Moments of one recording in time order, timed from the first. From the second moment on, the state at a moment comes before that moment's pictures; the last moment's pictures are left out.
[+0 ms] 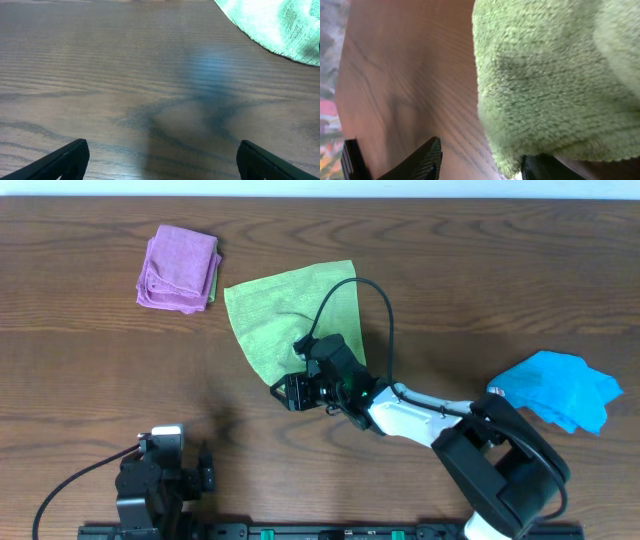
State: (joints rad) left arm 0.04 0.01 0.32 -1.01 -0.04 0.05; right arm 0.74 1.85 0.85 0.23 -0.41 0.66
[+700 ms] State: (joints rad) left arm 0.04 0.01 0.32 -1.01 -0.04 0.05; right arm 0.74 1.88 0.87 0.53 -0.68 0.94
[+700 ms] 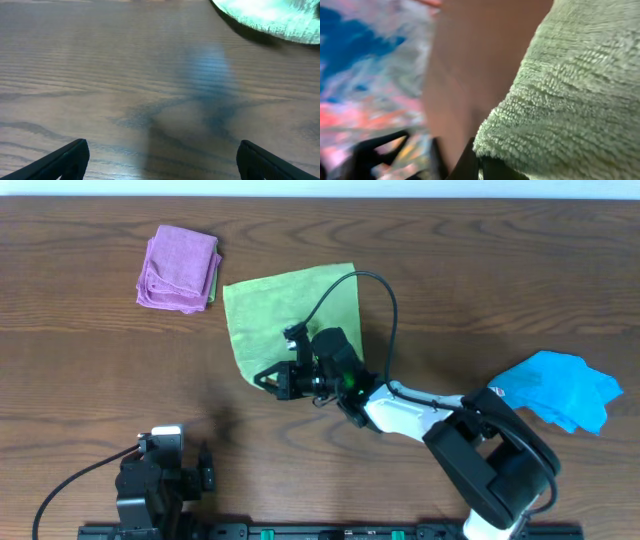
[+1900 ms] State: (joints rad) left arm 0.04 0.16 0.37 -0.89 0.25 -0.03; right arm 0.42 1.78 0.90 -0.14 -0.68 0.53
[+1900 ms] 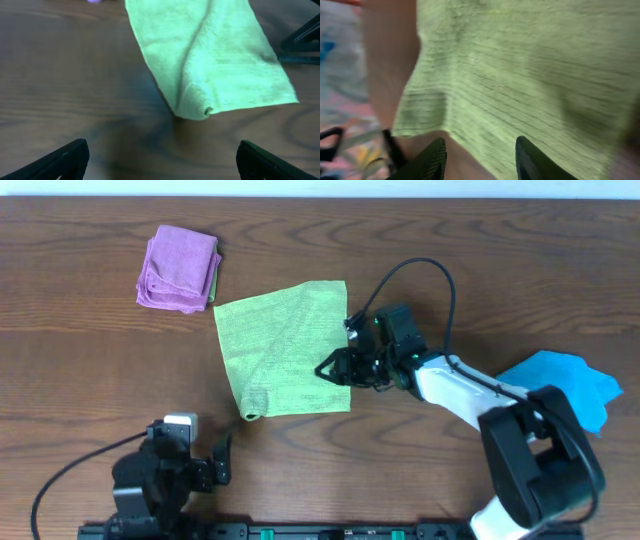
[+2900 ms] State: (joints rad) left arm -0.12 1.16 0.74 -0.95 0.43 -0.34; right arm 0.42 1.62 1.09 -0.51 -0.33 0.37
